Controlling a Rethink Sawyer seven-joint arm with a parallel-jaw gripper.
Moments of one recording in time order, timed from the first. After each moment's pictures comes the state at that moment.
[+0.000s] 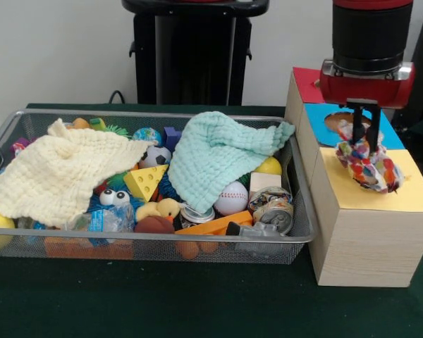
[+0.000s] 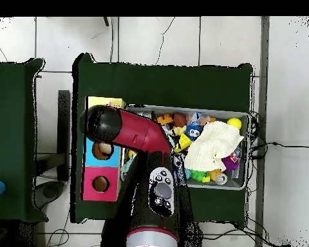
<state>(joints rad) 0.04 -0.59 -0.09 1.53 0.40 0.60 1.87</state>
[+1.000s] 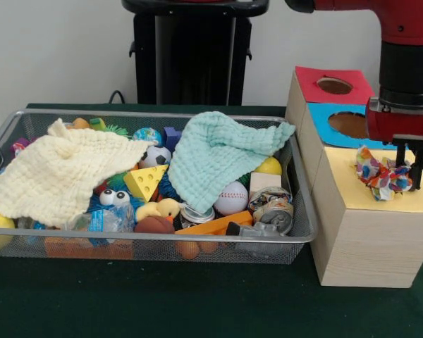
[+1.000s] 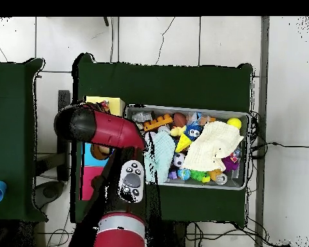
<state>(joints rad) 0.16 -0.48 -0.13 1.46 0.46 0.41 1.87</state>
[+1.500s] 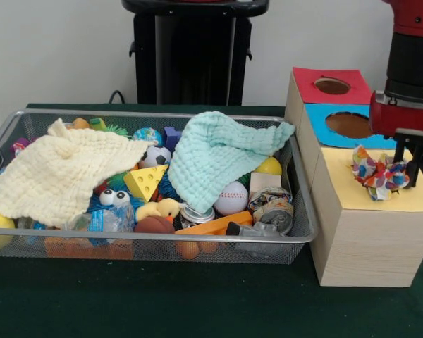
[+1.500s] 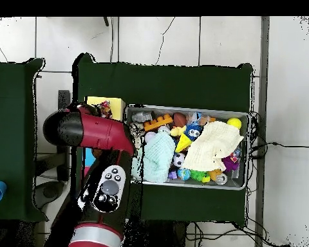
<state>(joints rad) 0.28 -0.43 -0.28 1.40 0.46 0.42 1.89</state>
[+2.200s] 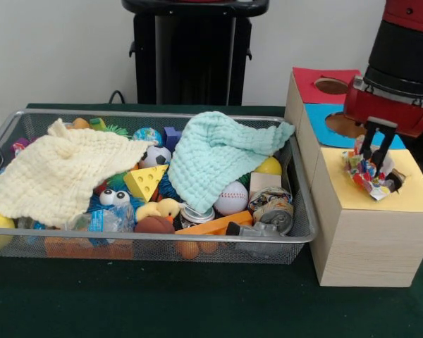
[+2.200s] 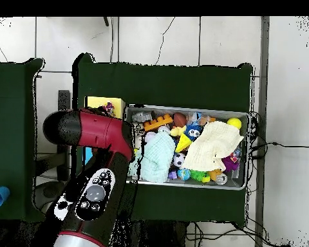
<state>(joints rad) 0.34 -0.36 -0.46 1.33 0.46 0.57 1.95</state>
